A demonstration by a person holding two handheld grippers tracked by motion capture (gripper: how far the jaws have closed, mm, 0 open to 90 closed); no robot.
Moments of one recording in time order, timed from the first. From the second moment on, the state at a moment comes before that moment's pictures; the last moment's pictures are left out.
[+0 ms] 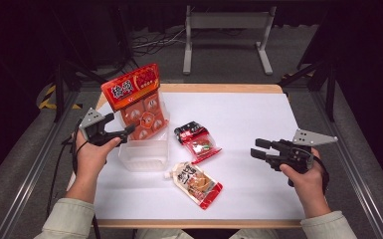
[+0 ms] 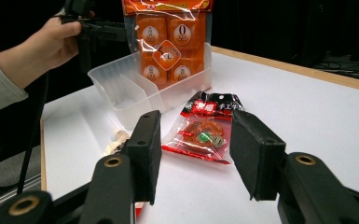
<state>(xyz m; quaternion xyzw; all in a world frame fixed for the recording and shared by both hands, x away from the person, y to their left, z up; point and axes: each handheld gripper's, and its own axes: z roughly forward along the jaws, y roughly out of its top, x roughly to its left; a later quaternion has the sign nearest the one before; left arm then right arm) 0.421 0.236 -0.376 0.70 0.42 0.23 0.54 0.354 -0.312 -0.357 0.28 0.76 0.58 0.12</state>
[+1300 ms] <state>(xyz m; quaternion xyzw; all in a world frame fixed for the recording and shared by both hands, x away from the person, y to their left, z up) 0.350 0.243 -0.377 0.71 0.38 0.19 0.56 0.403 -0.274 -0.355 0.26 0.78 0.55 0.11</state>
